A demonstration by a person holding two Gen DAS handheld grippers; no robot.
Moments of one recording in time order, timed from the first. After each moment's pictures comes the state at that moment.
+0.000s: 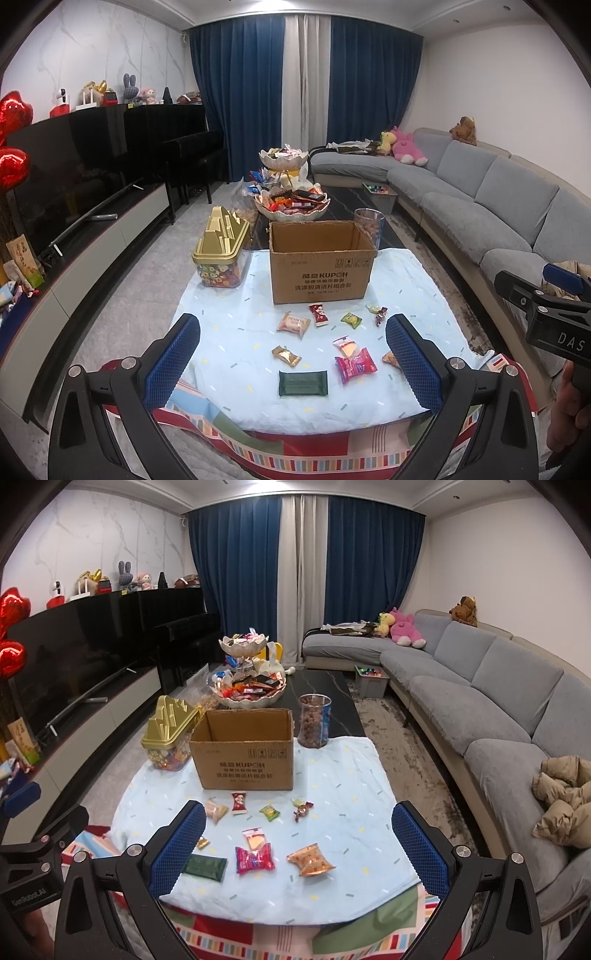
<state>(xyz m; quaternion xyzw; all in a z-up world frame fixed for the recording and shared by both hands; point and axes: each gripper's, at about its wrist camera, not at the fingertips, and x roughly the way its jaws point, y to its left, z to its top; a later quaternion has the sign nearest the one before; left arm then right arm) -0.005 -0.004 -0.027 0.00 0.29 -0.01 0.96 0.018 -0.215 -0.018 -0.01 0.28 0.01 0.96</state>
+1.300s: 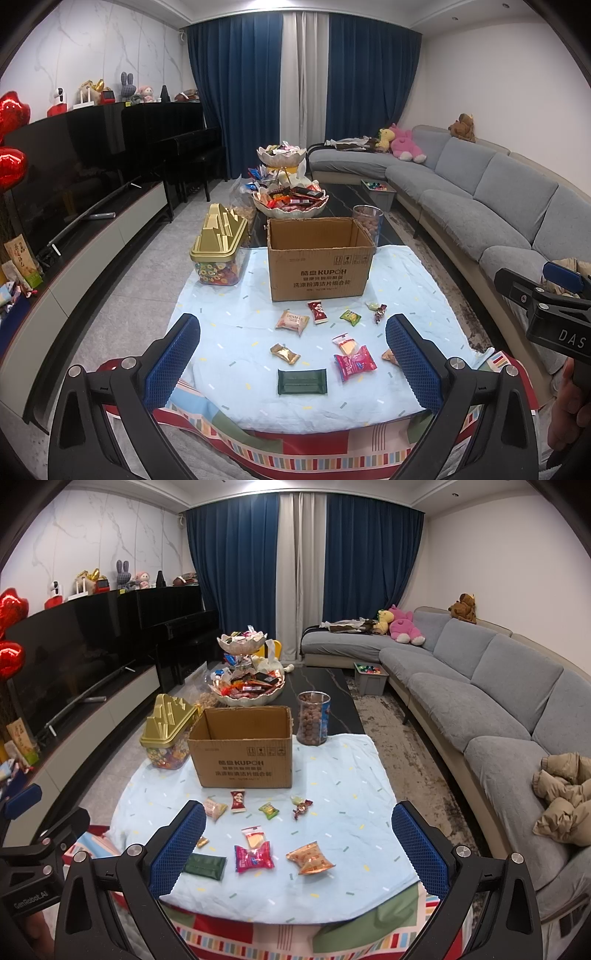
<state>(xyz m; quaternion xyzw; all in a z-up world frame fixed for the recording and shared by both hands) -0.001 -0.004 -0.022 0.00 0.29 -0.01 0.96 0.020 -0.215 -0.021 -0.01 0.29 0.01 0.96</state>
